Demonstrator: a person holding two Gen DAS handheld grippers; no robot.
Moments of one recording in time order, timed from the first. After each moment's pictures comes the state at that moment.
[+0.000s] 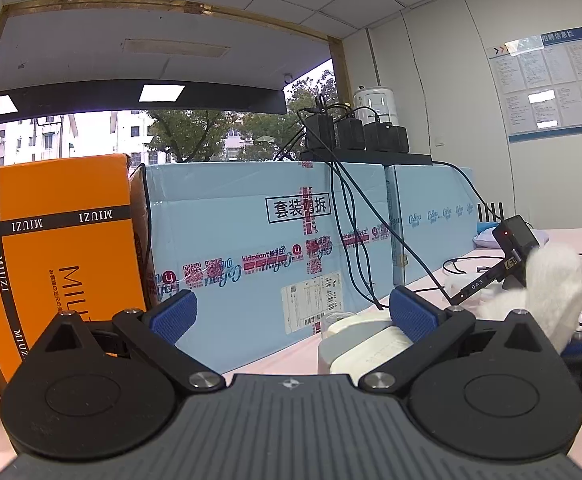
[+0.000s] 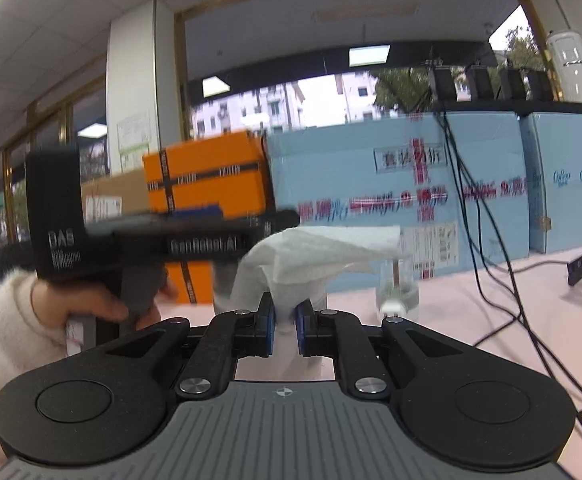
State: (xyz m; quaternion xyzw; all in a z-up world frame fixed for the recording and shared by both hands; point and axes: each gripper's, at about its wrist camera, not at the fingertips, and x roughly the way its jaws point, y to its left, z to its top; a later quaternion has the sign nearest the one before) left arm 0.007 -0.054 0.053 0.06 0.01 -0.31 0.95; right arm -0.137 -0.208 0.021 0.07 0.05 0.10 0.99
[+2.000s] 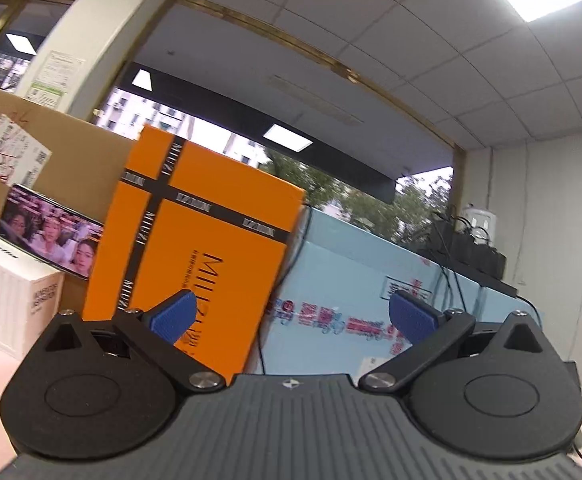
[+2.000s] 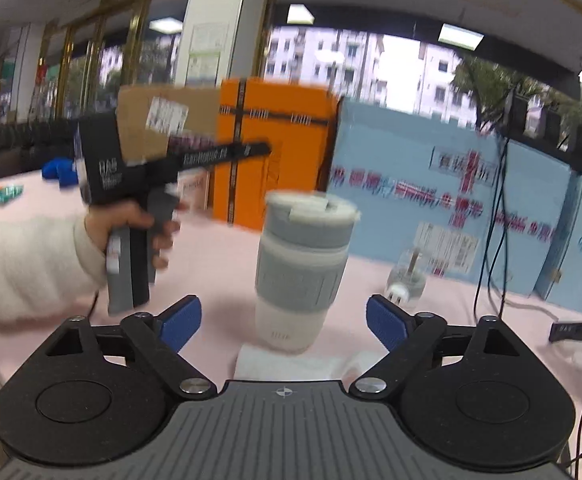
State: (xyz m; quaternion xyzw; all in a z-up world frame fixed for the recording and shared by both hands) left arm -0.002 0.040 0.029 -0.16 -0.05 -0.17 0.97; right arm -0.189 -0.203 0.062 -0.09 0.12 0.16 0.97
